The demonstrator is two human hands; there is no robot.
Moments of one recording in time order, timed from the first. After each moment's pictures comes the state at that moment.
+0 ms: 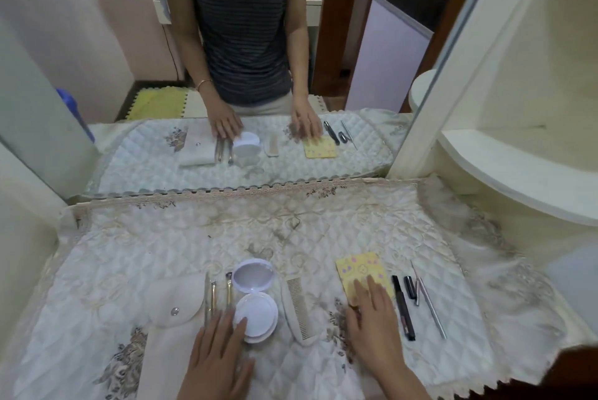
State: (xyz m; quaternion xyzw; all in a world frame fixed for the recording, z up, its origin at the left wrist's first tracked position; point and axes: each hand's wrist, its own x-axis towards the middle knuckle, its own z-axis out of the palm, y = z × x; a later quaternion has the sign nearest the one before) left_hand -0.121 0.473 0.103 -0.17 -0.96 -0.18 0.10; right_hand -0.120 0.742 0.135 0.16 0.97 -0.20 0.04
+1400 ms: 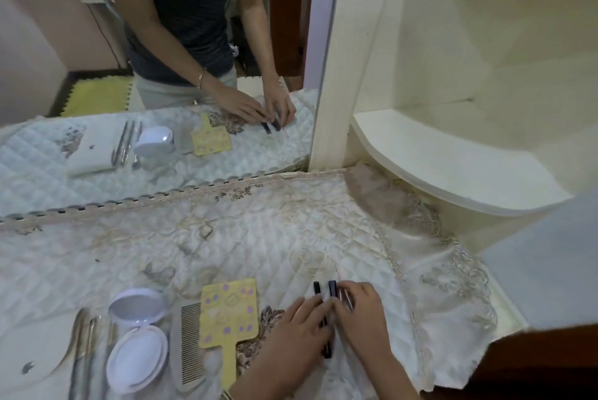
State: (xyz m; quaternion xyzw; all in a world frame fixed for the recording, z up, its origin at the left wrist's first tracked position) left_hand -0.157 0.735 0.115 -0.48 -0.87 -0.10 -0.01; right_hand -0.135 0.873 0.138 0.25 0.90 -0.35 0.01
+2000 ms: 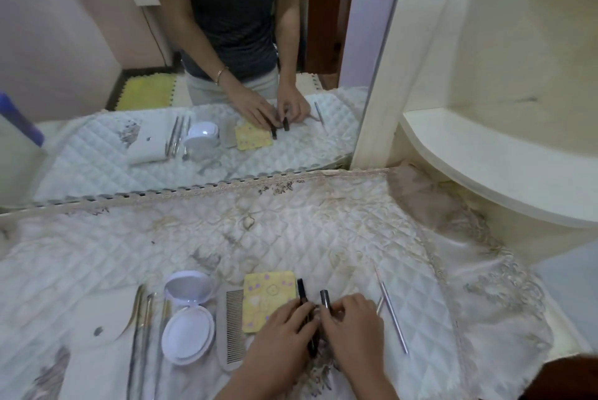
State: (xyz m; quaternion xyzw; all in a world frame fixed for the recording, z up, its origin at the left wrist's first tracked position) left_hand -0.158 0.662 0.116 -0.39 -0.91 -0.13 -0.07; right_hand -0.137 0.799 0.134 0.23 0.94 -0.26 0.00
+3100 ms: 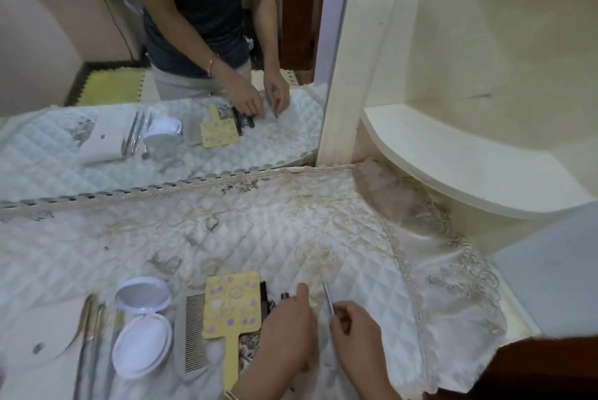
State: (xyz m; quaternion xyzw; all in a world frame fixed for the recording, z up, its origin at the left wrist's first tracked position) left_hand -0.163 0.748 0.151 -0.15 -0.94 -0.21 -0.22; right_hand -0.110 0.852 0.145 0.27 0.87 -0.41 0.04
